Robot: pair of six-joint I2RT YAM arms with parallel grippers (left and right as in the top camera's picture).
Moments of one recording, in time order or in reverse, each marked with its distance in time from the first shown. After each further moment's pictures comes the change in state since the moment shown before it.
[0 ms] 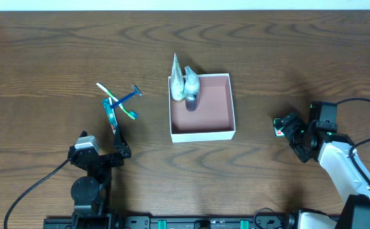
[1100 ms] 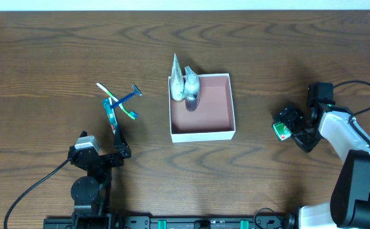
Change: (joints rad) left arm 0.000 0.000 0.000 0.000 0.000 0.000; right arm -0.002 0.267 0.241 -0.185 0.021 -0.108
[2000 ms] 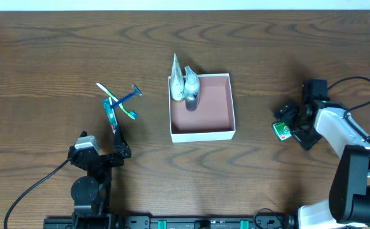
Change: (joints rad) left arm 0.000 0.000 0.000 0.000 0.000 0.000; right arm 0.048 0.032 0.031 -0.005 0.126 0.100
